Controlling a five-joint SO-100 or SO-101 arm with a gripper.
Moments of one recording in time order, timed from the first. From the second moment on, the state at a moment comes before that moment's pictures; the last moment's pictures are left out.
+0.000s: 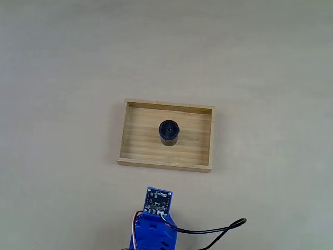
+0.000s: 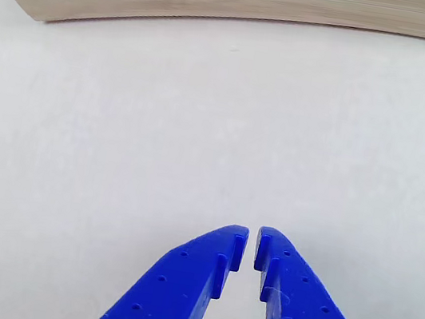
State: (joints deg) arm 1.3 -97.9 90.1 69.6 -2.9
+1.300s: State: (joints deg) arm -1.5 -98.2 90.4 78.0 -3.9
